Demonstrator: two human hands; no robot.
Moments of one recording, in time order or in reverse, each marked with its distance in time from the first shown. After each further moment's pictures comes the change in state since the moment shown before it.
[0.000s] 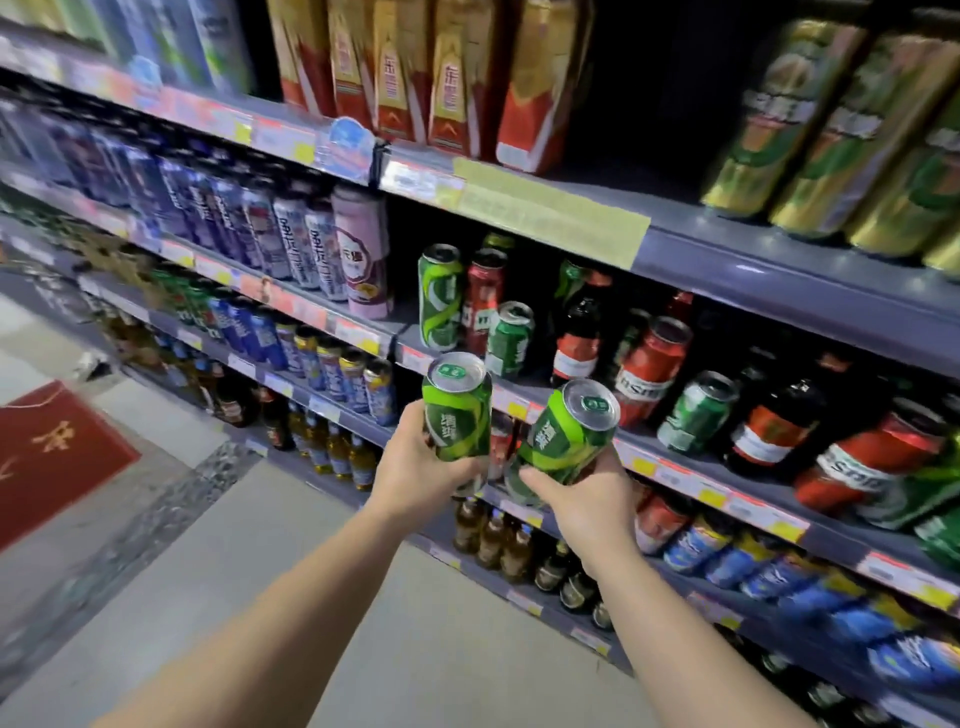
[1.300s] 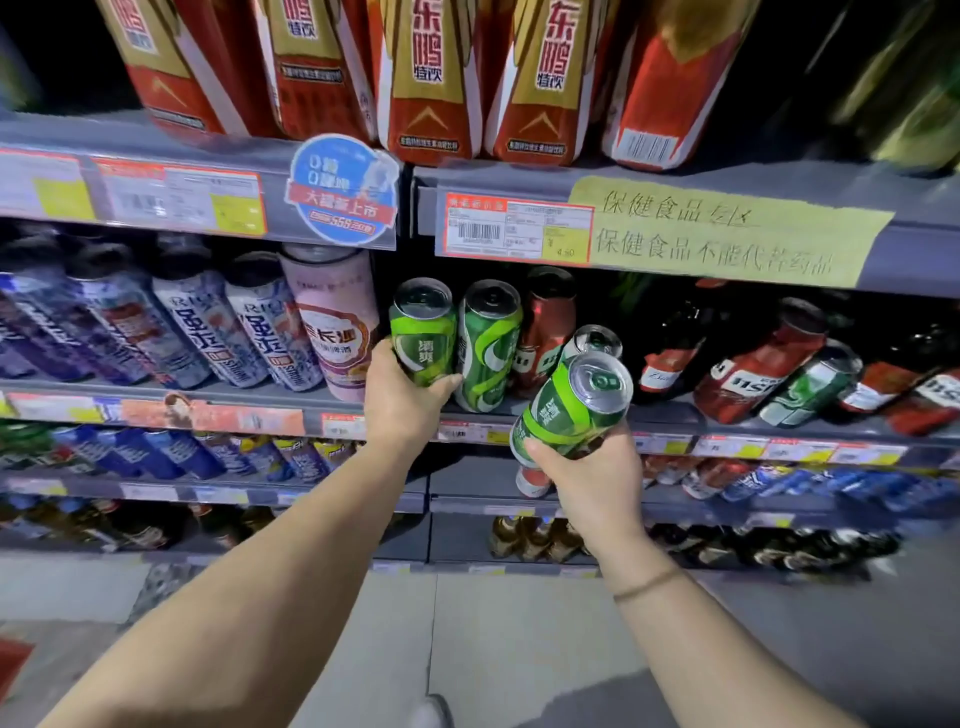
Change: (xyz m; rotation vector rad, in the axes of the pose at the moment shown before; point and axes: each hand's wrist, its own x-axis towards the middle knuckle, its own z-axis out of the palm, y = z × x) left_hand 0.302 -0.054 -0.070 0.007 -0.147 0.130; right_hand 0.103 -0.062 0.196 0.010 0.450 0.143
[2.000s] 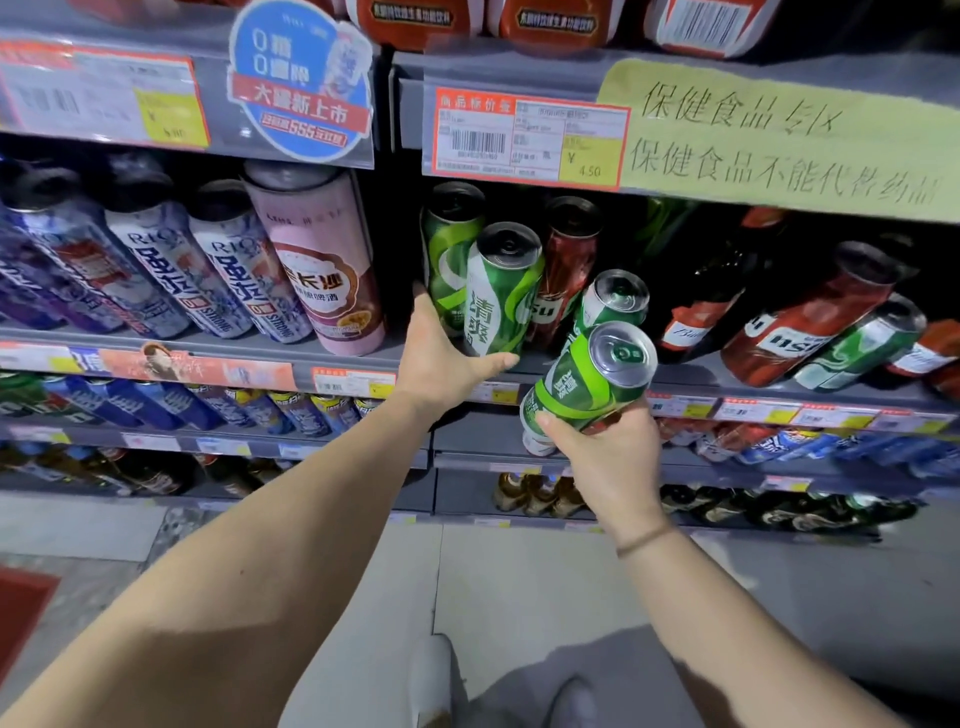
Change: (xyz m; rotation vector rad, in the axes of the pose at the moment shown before) left_hand 0.002 -0.014 0.036 0.037 -0.259 -0.001; right_hand 0.009 0.031 0.004 -0.023 0.025 0.019
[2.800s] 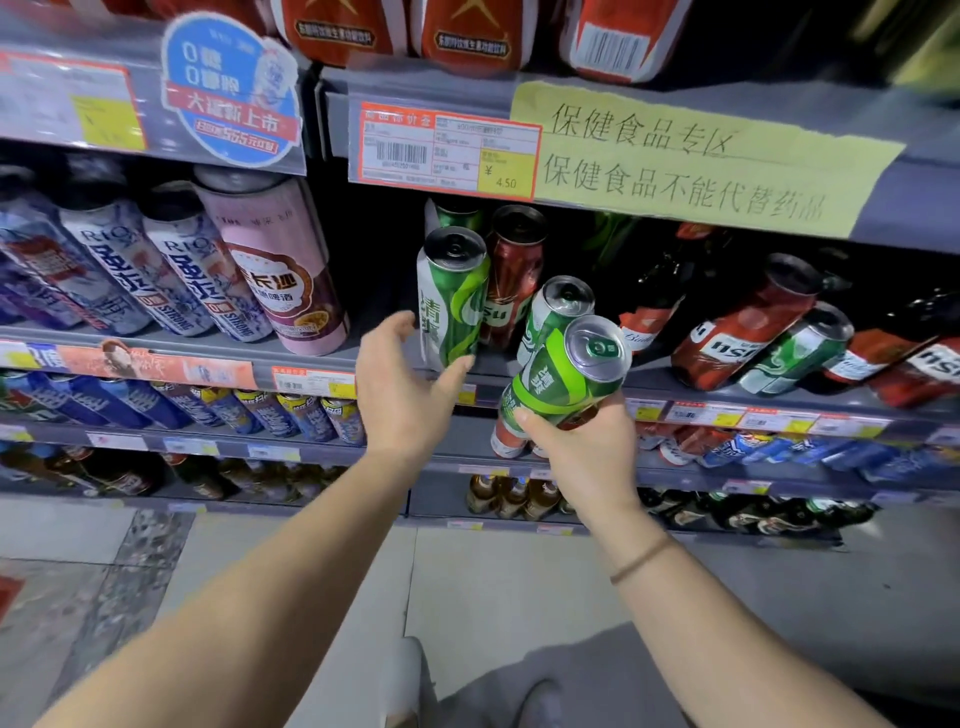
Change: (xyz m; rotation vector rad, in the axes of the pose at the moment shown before) left_hand -0.052 0.019 0.023 0.162 0.381 0.100; right_hand 0.009 -0.003 -0.031 0.009 -0.039 0.022
